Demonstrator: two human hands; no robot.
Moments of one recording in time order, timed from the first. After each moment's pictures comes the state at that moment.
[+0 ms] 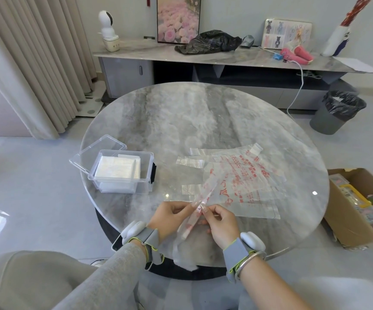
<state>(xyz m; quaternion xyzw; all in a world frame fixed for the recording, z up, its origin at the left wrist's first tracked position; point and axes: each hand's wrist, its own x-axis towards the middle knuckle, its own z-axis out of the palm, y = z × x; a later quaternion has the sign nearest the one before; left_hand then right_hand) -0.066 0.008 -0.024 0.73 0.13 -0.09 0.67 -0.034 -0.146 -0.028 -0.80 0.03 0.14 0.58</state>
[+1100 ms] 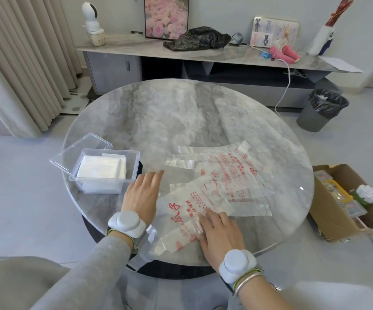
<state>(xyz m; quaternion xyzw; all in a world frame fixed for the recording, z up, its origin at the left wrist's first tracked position) -0.041 0.041 -0.024 0.98 0.02 0.17 0.07 -0.049 -0.188 -0.041 -0.96 -0.27 -0.04 -0.02</state>
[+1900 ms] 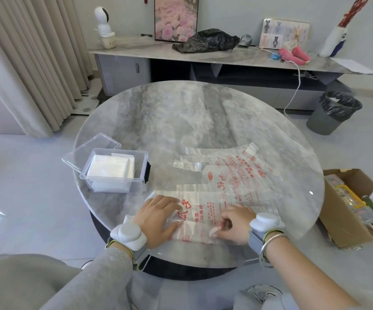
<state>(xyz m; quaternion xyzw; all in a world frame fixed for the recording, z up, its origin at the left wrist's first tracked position) -0.068 0.042 -0.049 0.98 -0.11 0.02 0.15 0.013 -0.210 -0.005 -0.93 -0.28 0.23 0.05</state>
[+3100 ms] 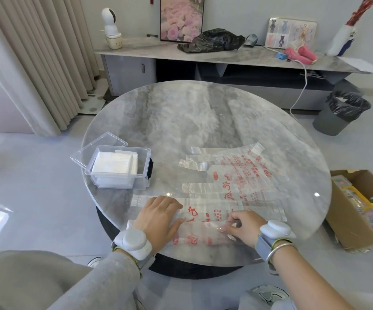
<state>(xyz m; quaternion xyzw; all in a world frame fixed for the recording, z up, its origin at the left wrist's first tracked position) -0.085 0.036 -0.047 0.98 -0.08 0.13 0.11 0.005 -0.219 -0.016 -0.94 -0.17 0.24 0.16</state>
